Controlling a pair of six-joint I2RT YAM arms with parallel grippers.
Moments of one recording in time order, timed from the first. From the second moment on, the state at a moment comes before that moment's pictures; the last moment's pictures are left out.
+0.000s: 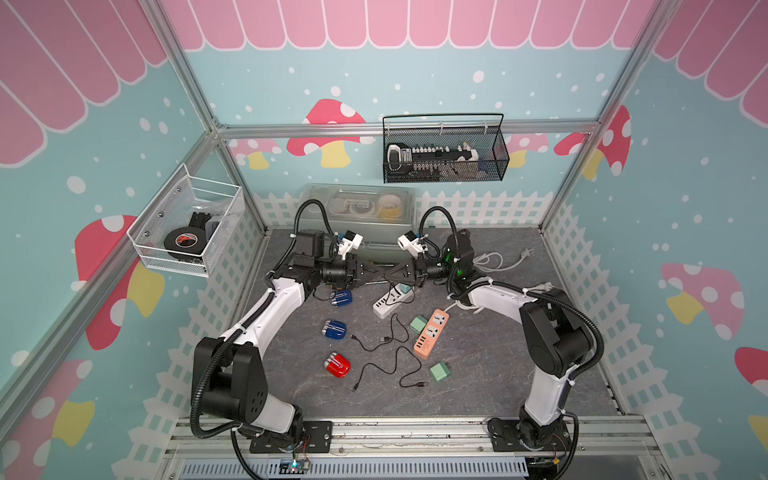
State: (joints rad) left arm -0.18 1.51 1.16 -0.30 1.16 -0.67; right arm 0.50 1.86 1.20 0.71 -1.24 1.32
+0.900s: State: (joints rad) left arm -0.18 1.50 1.14 -0.24 1.11 -0.70; right arm 0.50 1.91 1.20 0.81 -1.22 1.40
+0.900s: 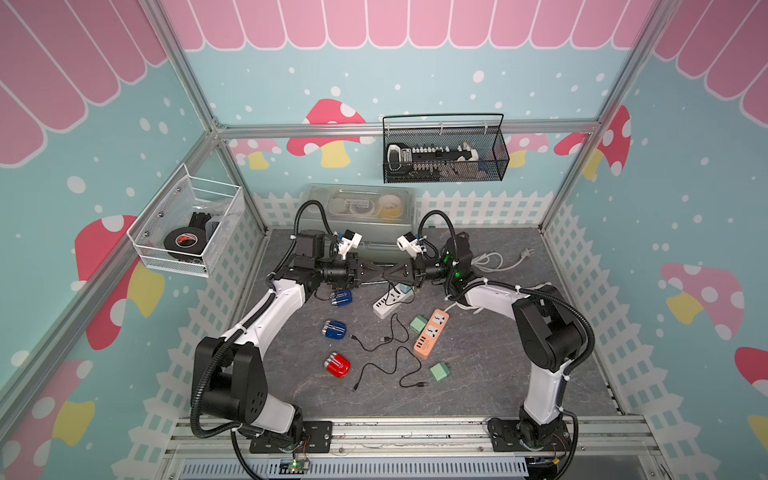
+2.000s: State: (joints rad) left arm -0.23 1.40 1.02 0.04 0.74 -1.24; right arm 0.48 1.52 1.00 0.45 -0.67 1.15
